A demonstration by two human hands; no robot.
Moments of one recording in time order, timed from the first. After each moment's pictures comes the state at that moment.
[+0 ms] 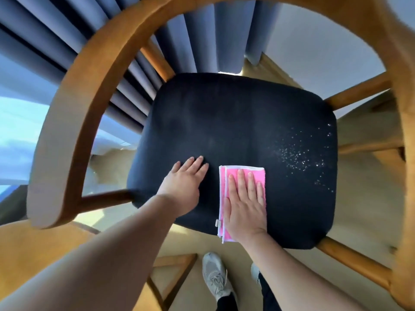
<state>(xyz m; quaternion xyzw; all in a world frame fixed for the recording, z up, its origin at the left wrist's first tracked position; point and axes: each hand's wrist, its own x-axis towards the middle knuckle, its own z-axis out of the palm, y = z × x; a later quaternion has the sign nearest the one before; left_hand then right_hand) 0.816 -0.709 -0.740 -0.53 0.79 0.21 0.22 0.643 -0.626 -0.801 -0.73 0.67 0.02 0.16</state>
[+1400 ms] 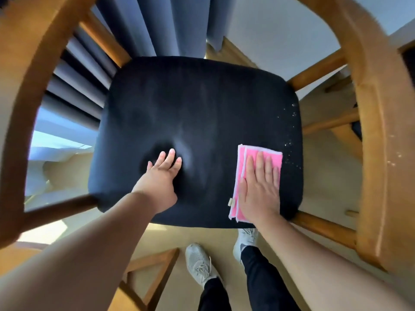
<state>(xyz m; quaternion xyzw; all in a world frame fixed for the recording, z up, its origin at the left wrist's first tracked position) 0.813 -0.707 -0.763 -0.55 0.73 0.34 0.24 0.568 -0.624 -0.796 -0.63 0.76 0.08 0.14</state>
